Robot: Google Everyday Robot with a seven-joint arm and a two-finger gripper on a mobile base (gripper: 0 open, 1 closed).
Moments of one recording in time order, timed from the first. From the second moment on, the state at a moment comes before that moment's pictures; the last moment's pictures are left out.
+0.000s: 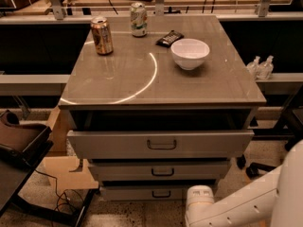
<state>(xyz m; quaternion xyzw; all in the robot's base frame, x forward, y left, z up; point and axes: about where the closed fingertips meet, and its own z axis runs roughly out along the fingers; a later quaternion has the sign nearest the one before) 0.369 -0.171 0.350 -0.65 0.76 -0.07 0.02</state>
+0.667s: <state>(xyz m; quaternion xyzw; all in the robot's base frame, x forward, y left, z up) 0.376 -0.163 0.275 -0.67 0.74 -0.07 0.01</state>
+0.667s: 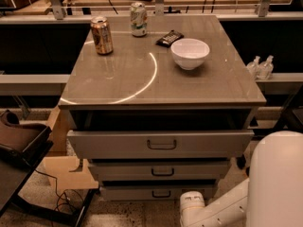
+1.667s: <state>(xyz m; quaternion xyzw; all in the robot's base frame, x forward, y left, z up) 0.387 -0.155 0.234 -0.68 0.73 -0.02 0.03</state>
